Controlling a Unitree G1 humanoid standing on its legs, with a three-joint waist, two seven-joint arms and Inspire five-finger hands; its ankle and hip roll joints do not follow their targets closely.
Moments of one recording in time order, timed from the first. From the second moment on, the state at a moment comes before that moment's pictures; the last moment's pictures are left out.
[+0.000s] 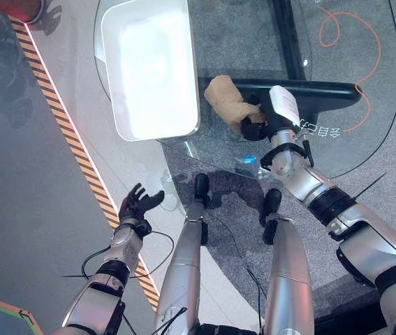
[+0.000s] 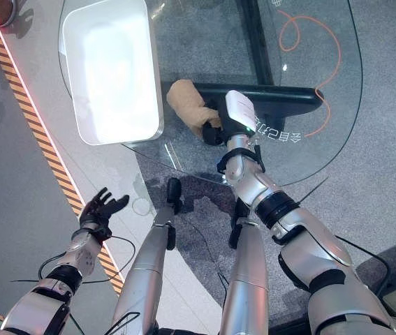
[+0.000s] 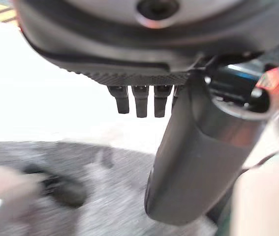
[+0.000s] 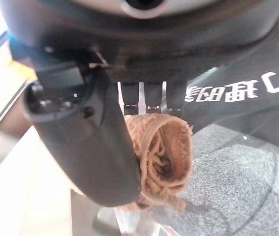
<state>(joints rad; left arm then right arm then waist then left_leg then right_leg) -0.50 0.32 -0.15 0.92 -0.89 -0.27 0.25 -0.96 -0.52 0.65 0.56 0.05 0.19 -0.54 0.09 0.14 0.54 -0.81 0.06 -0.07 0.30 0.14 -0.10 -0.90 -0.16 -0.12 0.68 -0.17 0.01</state>
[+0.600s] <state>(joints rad) -0.59 0.36 -0.02 0.68 -1.21 -0.44 0.23 -0.77 -0.55 0.42 0.28 0.05 0.14 -0.59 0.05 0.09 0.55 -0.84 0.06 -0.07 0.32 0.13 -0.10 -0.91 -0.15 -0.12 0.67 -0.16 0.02</state>
